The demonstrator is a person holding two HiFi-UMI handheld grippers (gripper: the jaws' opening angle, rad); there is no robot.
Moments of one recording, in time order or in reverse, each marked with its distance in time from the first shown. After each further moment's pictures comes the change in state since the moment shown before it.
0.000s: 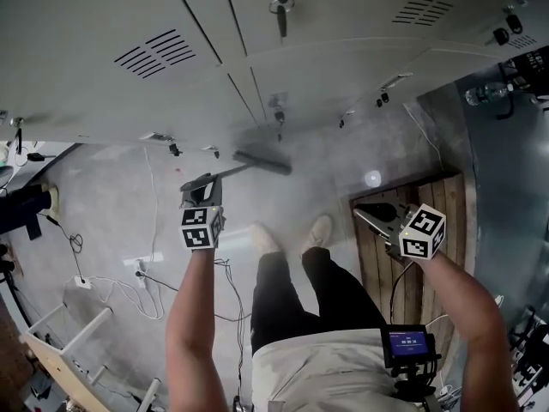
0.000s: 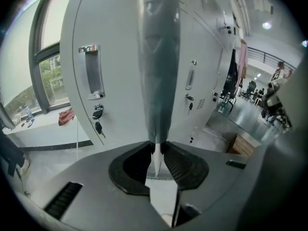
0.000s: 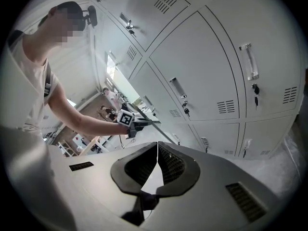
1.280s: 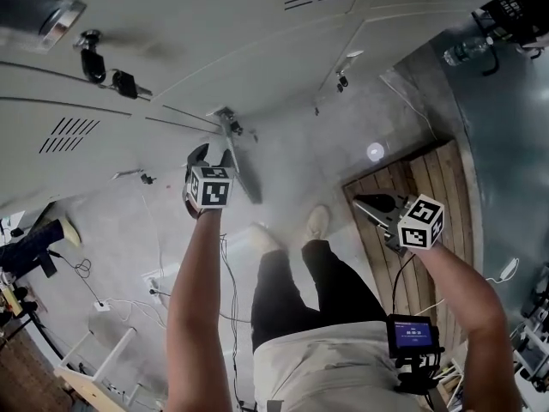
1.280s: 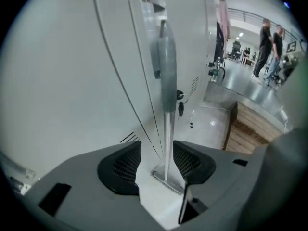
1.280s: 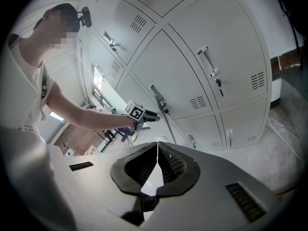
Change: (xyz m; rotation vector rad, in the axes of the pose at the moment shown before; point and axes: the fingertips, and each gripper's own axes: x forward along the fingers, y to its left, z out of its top) left arm 0.120 -0.077 0.061 0.367 0.243 -0.003; right arm -0.052 -0.049 -0.030 0.143 -0.086 -0.101
